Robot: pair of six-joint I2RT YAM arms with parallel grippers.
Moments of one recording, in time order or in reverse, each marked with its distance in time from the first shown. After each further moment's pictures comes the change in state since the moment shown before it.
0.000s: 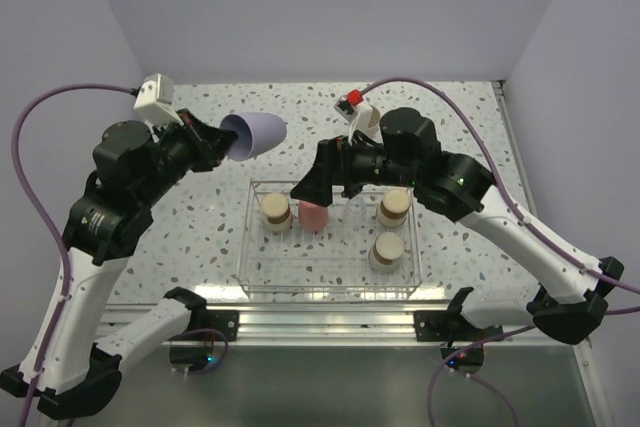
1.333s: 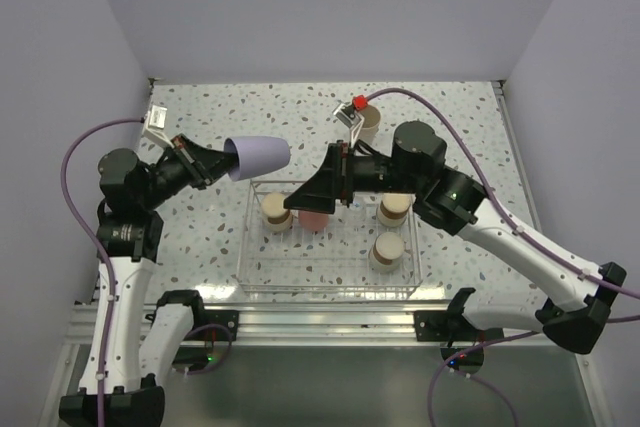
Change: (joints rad) left arm 0.451 -0.161 -0.507 0.422 0.713 -0.236; right arm 0.000 -0.083 -0.221 0.446 -0.276 0.282
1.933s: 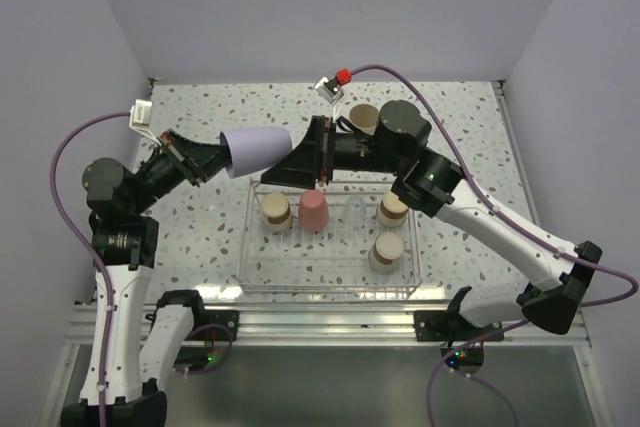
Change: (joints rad) left arm 0.007 -0.052 0.014 0.227 0.113 -0.188; right arm 0.001 0.156 0.151 0.140 -0.037 0.084
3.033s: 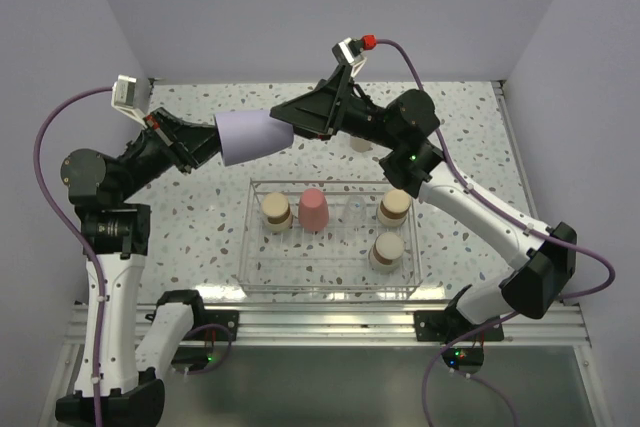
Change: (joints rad) left arm 0.004 0.094 0.161 0.167 0.090 -0.140; right arm -0.128 0.124 -0.022 0.574 0.003 0.394
